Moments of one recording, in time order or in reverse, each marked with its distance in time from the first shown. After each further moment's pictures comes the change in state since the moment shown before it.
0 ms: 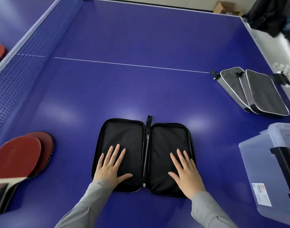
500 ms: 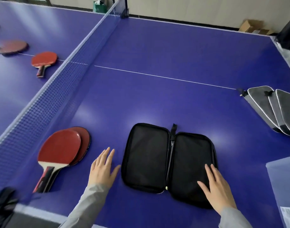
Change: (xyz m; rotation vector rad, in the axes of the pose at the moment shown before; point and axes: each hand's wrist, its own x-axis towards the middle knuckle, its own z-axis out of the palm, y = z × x) left_hand -0.062 -0.071 -0.061 -0.246 0.273 -0.217; right_hand -0.020 -0.006 -0.029 0.059 0.033 0.189
